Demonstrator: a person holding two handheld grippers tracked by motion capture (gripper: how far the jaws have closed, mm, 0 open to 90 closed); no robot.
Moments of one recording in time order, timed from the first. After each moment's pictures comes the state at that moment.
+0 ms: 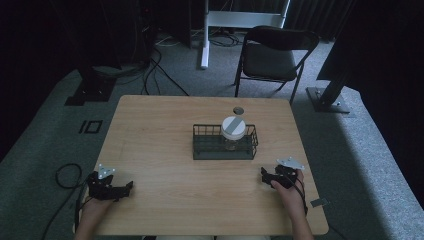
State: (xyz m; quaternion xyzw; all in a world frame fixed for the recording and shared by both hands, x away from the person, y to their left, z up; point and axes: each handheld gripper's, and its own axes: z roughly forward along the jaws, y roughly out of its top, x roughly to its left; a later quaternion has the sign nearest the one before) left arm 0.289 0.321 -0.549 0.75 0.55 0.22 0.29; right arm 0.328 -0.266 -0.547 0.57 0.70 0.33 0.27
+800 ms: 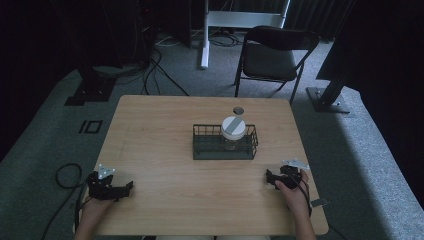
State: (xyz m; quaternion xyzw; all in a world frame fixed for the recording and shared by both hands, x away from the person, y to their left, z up) left arm 0.289 0.321 -0.549 0.75 0.55 0.22 0.29; right arm 0.328 -0.282 -0.551 0.61 0.69 0.30 0.25
